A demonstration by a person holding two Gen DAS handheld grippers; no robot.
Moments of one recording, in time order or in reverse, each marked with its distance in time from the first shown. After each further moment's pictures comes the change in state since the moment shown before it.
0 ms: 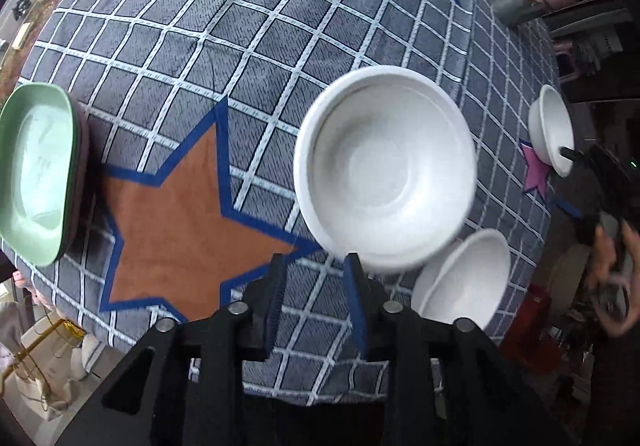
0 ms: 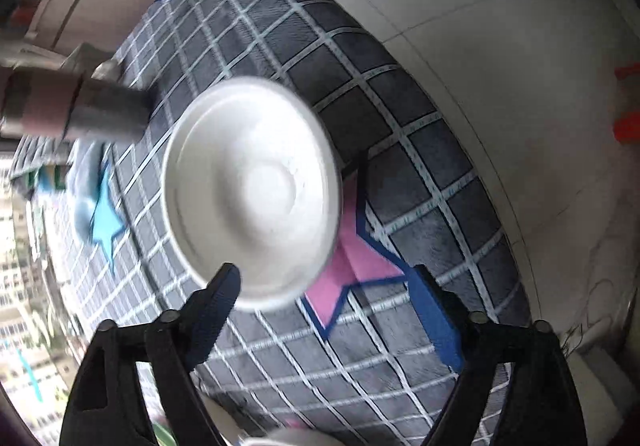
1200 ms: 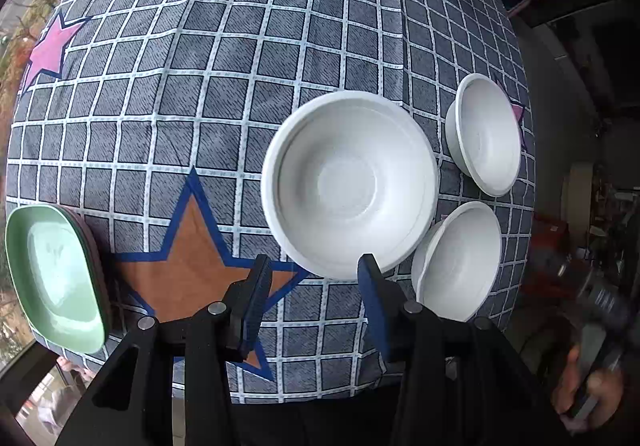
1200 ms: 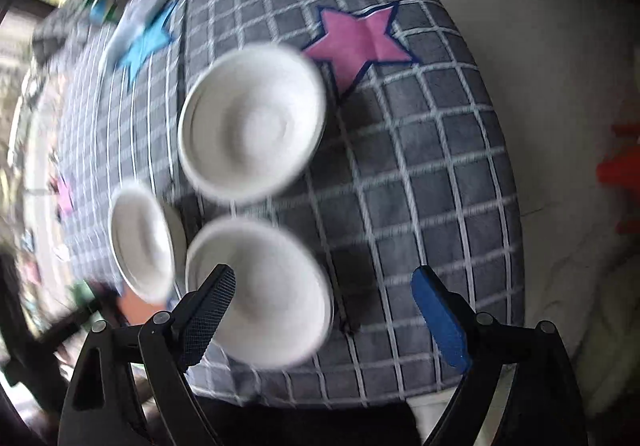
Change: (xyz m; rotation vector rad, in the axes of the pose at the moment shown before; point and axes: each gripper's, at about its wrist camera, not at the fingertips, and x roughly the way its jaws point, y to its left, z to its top) left arm -0.036 -0.010 0.045 0.313 0.029 0.007; right arm -0.042 0.012 -0.208 -0.356 0.039 -0.124
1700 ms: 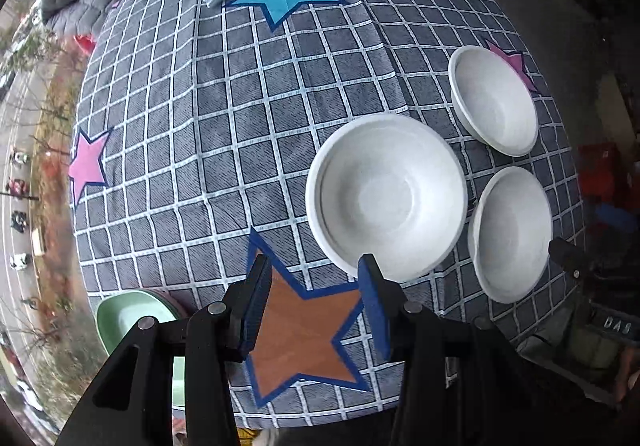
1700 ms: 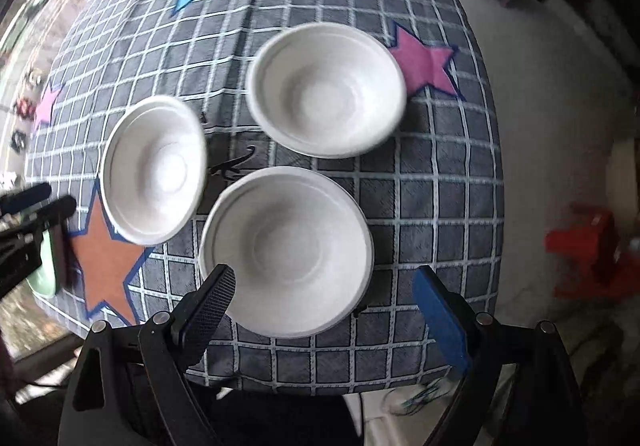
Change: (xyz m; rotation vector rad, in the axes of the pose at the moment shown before) left arm -0.024 -0.022 -0.006 0.330 -0.111 0.268; right arm 0.004 0.094 -0.024 -0.268 -0.061 -0.236
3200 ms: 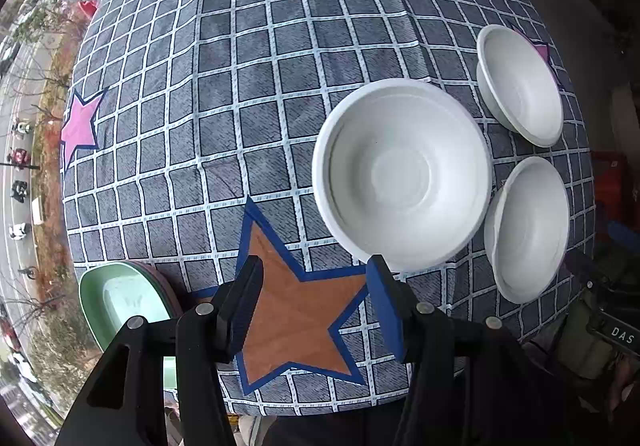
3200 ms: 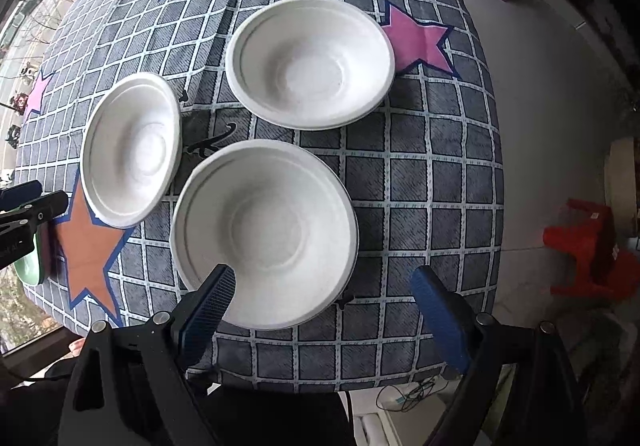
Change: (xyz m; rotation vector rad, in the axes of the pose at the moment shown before) left arm 0.026 0.001 -0.007 -0.068 0.098 0.007; right arm 0.022 -0.019 -0.015 0.022 0.041 0.009
